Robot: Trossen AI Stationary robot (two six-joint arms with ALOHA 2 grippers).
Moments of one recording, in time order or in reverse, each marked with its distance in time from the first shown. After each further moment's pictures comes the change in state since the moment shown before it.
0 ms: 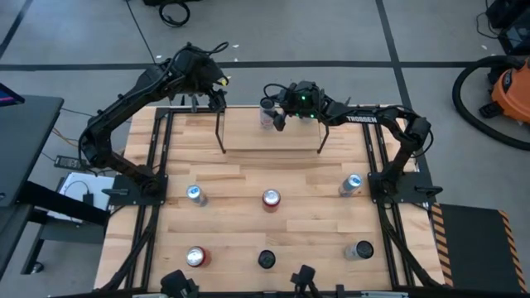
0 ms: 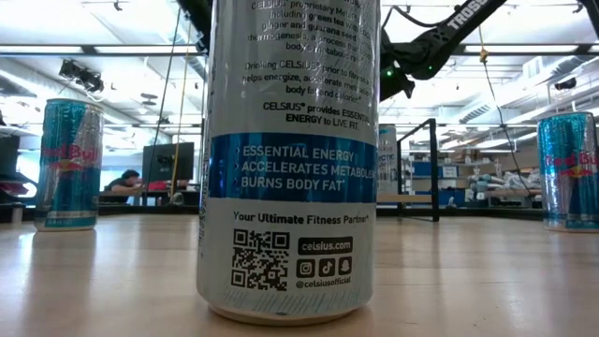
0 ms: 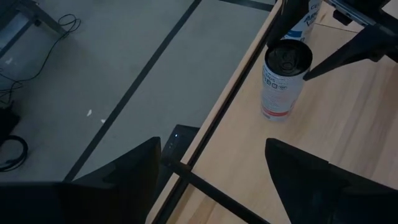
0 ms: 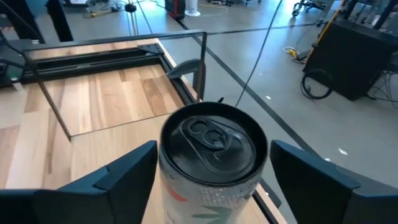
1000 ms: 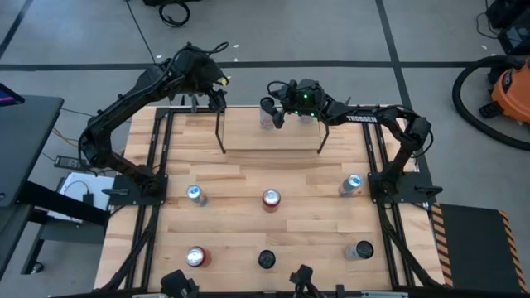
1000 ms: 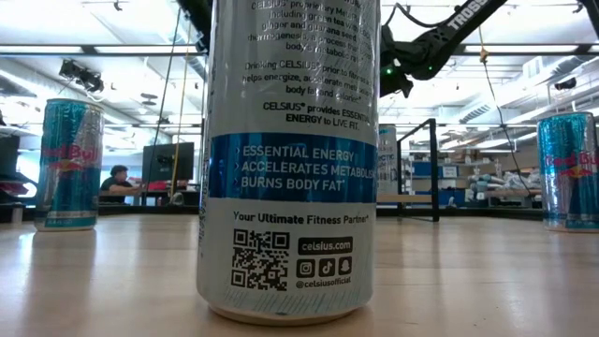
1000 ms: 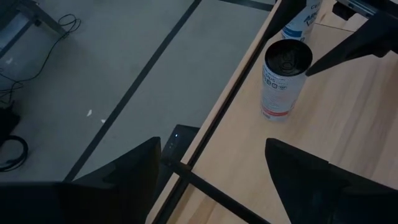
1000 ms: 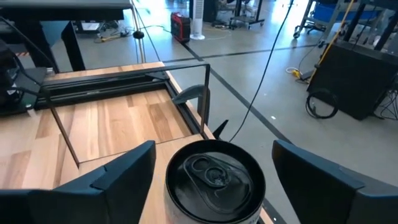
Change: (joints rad) left arm 0.000 0.000 0.000 0.000 0.000 0.001; right arm -0.005 0.000 0.000 0.092 -0.044 0.021
